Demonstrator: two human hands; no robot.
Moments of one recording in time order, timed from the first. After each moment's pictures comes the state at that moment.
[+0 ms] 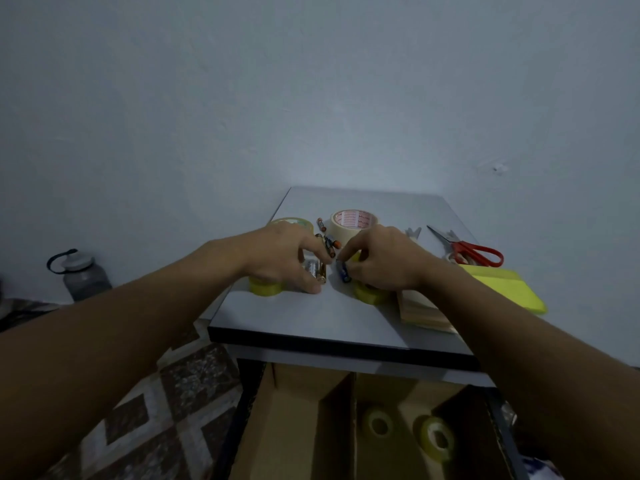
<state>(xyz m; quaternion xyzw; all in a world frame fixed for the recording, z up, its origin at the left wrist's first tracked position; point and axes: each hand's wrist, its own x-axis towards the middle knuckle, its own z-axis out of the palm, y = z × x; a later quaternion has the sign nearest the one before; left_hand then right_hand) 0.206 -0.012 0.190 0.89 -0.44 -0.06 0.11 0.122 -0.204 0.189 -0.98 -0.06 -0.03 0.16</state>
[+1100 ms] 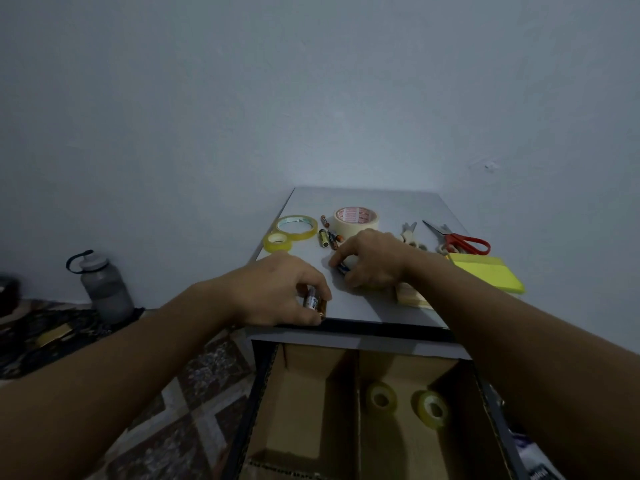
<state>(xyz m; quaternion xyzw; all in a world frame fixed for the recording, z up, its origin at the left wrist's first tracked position) 0.123 0.028 0.180 0.87 -0.48 -0.03 0.13 0.109 -0.184 0.191 -0.99 -0.08 0.02 0.08</state>
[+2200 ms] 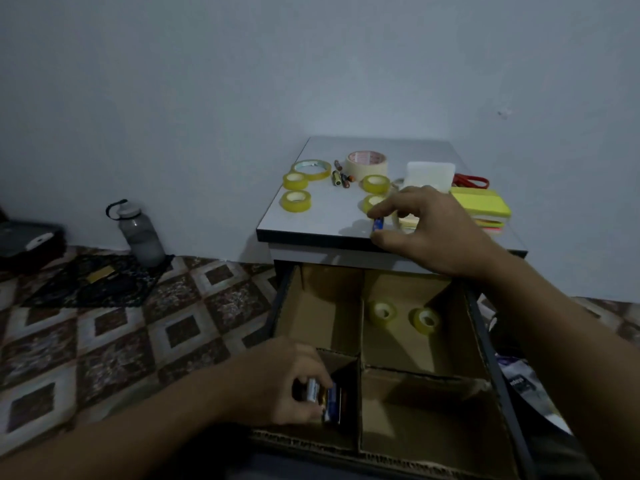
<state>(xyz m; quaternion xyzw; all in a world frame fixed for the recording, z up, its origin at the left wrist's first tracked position) -0.040 0.094 0.069 0.84 -0.49 -0.18 0.15 -0.042 -0.177 0.181 -0.94 -0.11 -0.22 0.23</state>
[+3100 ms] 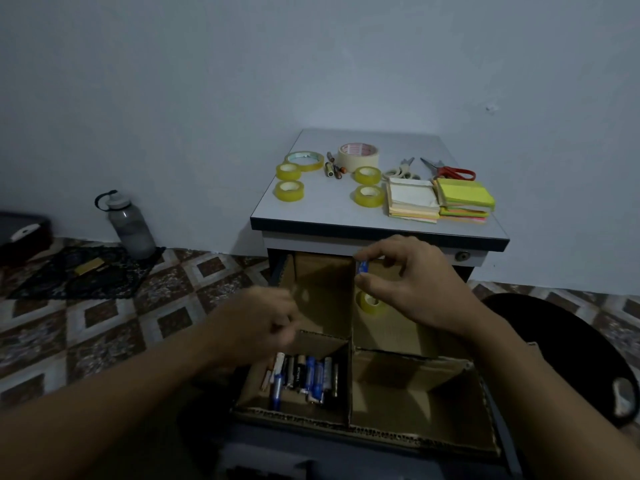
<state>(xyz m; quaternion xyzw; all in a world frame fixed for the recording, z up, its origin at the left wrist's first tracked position) -0.014 0.103 0.070 0.88 -0.45 0.01 0.16 -0.095 -0.155 0.136 -0.94 -0.07 -0.13 0.30</state>
